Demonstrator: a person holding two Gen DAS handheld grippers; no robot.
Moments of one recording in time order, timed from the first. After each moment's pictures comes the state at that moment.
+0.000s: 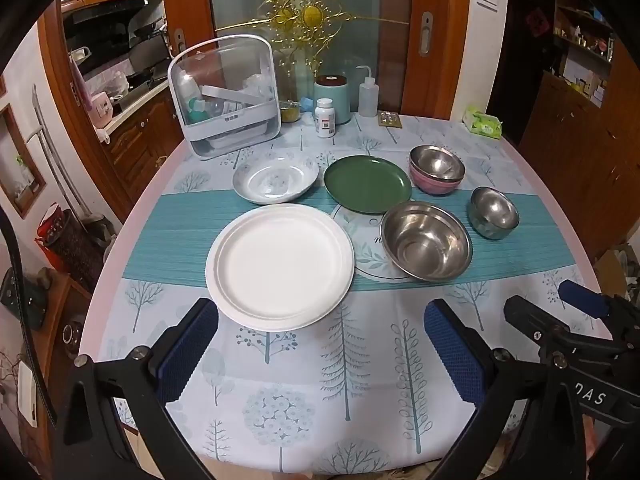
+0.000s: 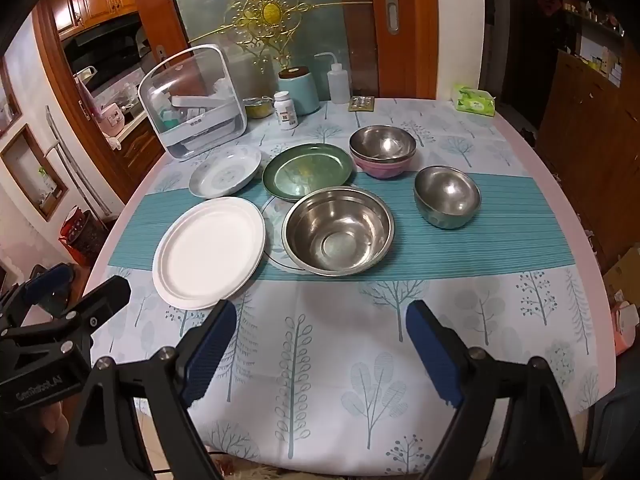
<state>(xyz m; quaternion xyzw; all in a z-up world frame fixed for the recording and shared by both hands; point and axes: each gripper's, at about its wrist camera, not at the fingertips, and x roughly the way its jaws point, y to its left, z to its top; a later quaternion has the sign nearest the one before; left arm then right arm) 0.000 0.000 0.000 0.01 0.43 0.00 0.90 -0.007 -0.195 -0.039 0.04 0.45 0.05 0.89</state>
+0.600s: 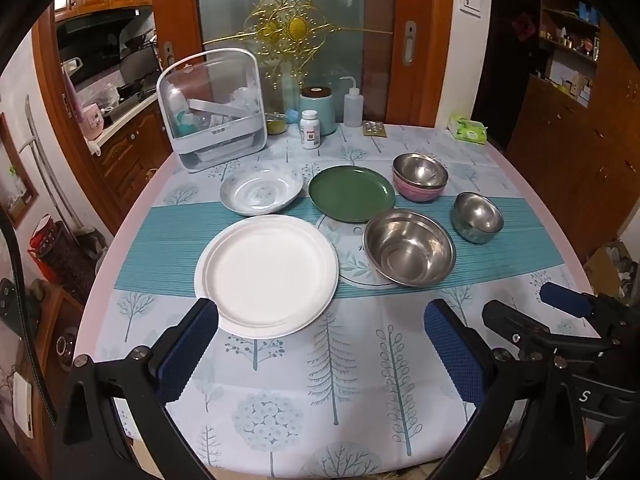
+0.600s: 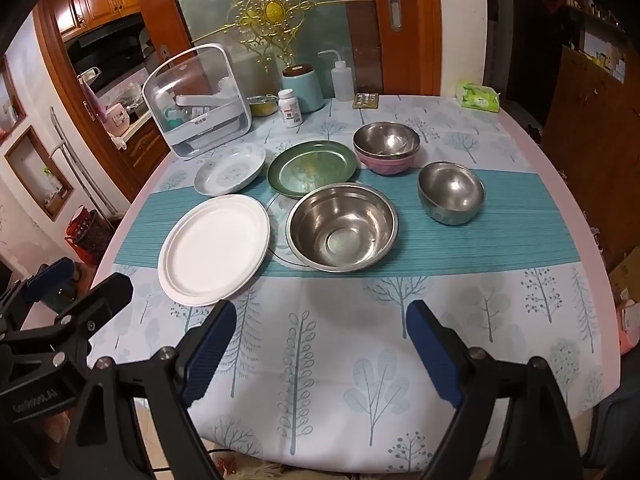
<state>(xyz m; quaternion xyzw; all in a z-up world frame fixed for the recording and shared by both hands) -0.005 -0.013 0.009 0.01 0.41 -0.03 0.91 -0.001 -0.205 -0.041 0.05 0.45 0.05 0.89</state>
